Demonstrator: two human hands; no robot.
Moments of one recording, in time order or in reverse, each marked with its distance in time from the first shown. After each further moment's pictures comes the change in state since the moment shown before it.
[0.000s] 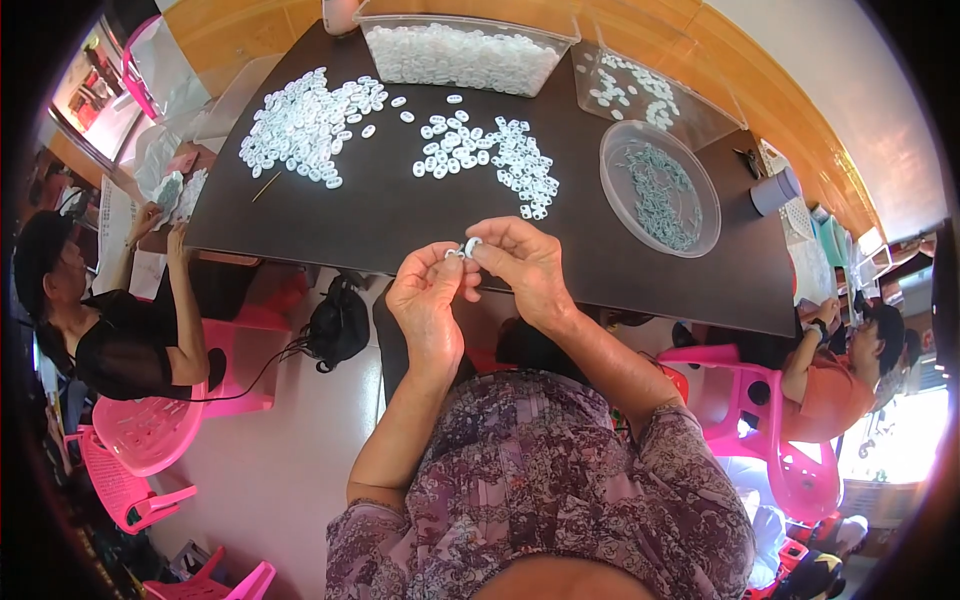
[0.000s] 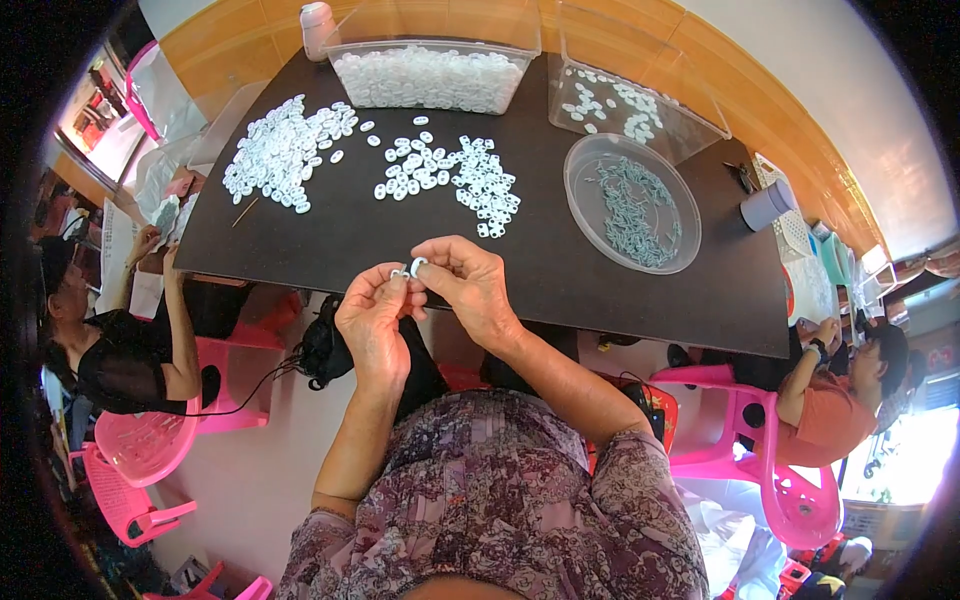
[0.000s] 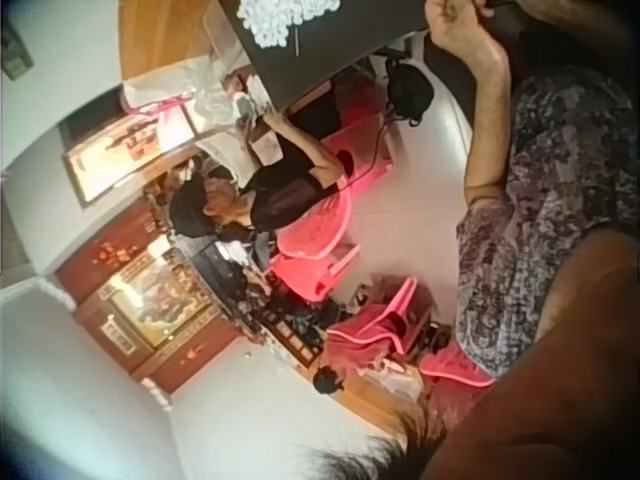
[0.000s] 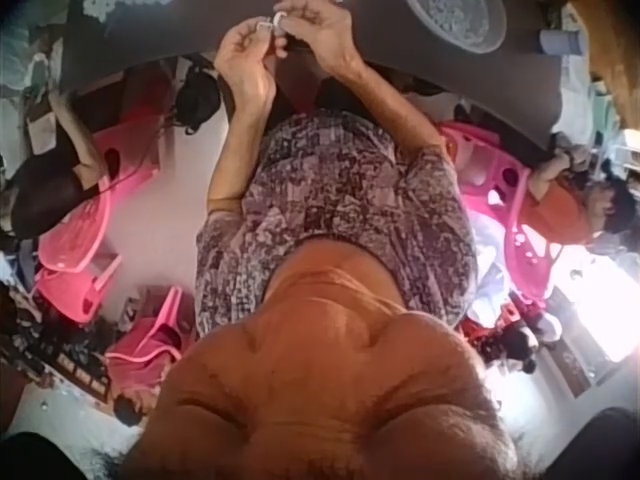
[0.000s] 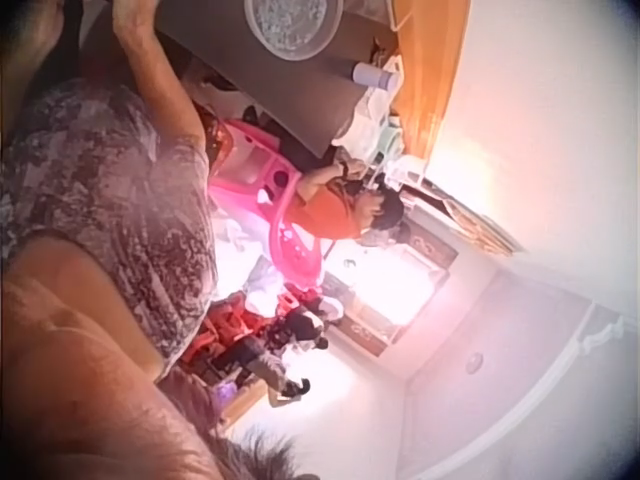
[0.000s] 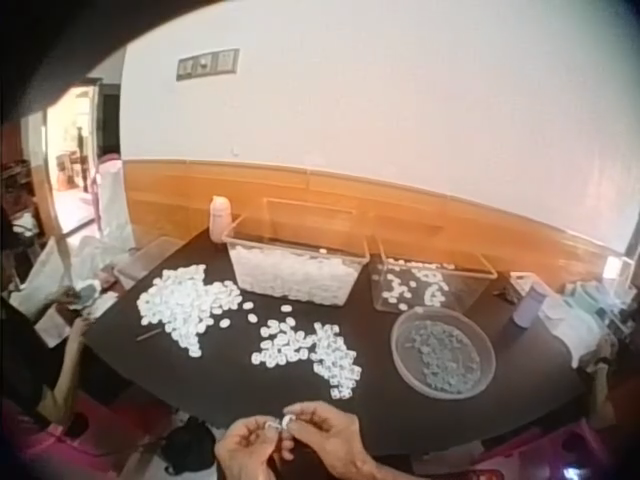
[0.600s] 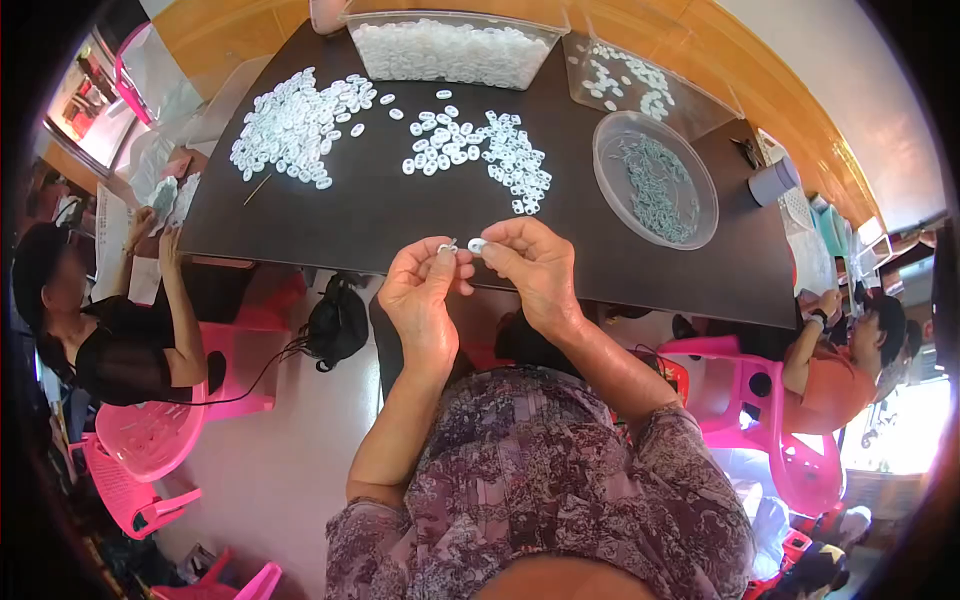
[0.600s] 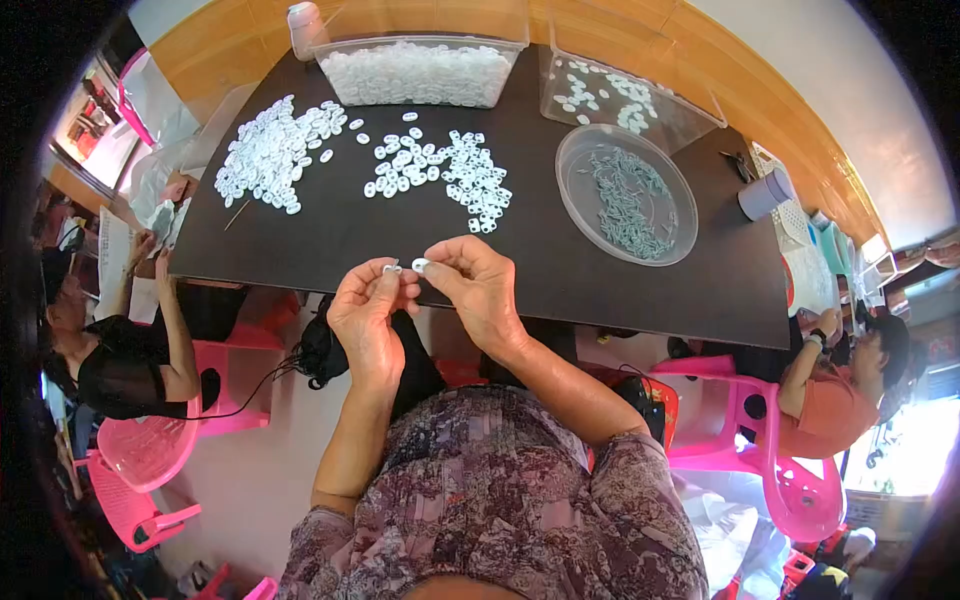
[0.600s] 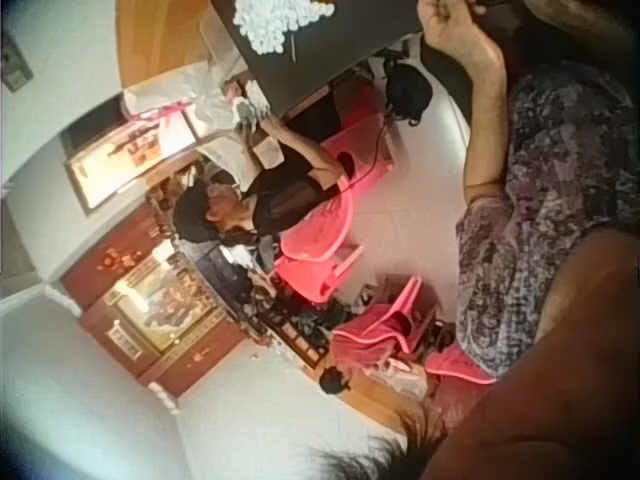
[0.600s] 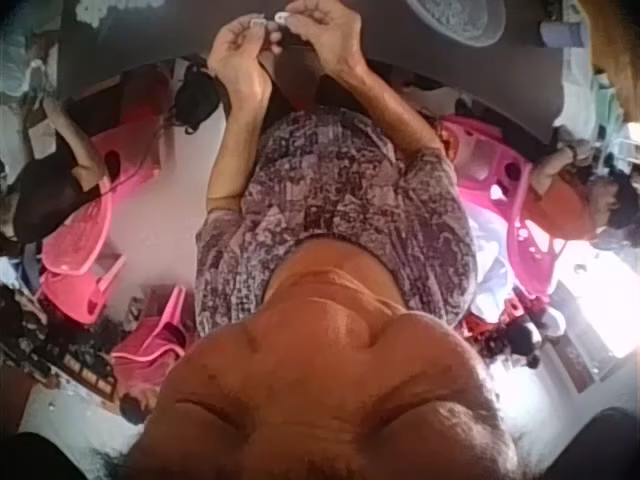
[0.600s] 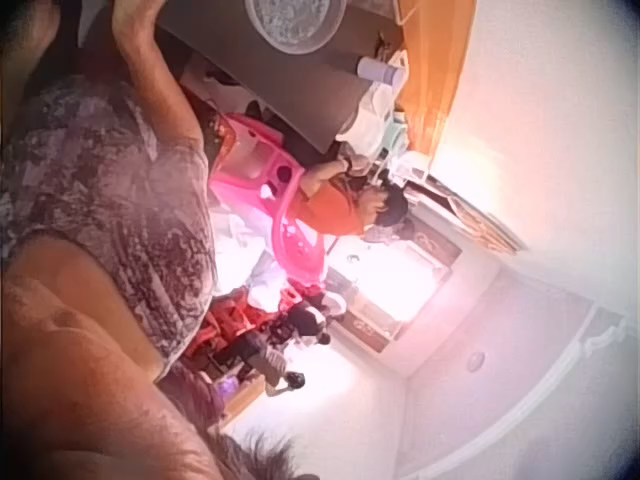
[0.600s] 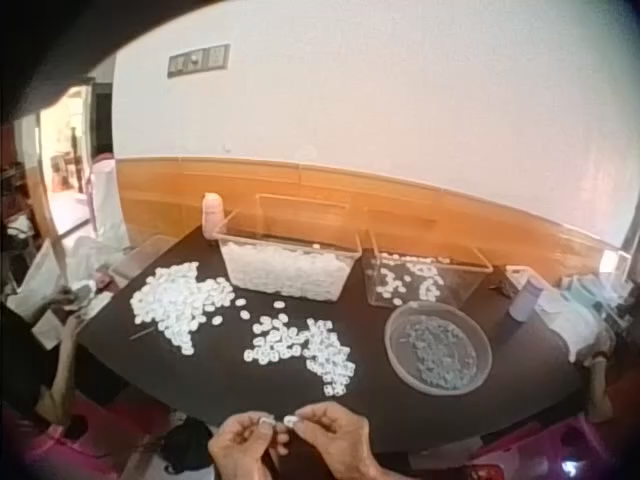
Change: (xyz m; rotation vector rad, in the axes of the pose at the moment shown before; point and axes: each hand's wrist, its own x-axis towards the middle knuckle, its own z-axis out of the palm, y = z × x) left_hand 0.001 0.001 0.006 0.033 0.029 0.002; right_hand -0.013 -0.005 -0.005 -0.110 0.150 -0.065
